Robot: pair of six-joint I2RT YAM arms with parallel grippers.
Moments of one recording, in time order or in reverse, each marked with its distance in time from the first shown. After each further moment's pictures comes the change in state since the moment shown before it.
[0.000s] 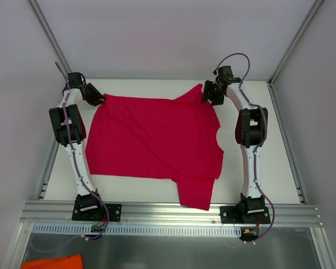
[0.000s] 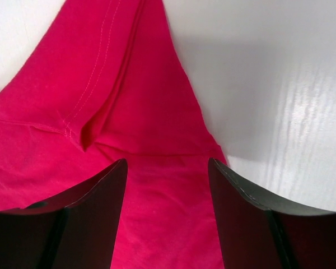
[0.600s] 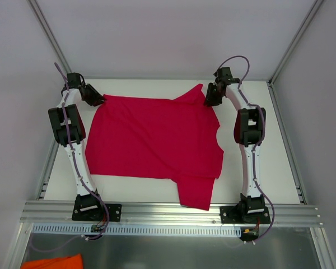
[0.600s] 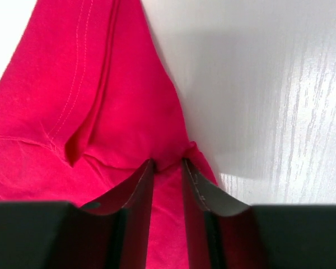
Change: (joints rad) left arm 0.006 0.000 0.000 -0.020 0.029 0.000; right arm -0.002 0.063 0.055 -0.031 -0.004 0.066
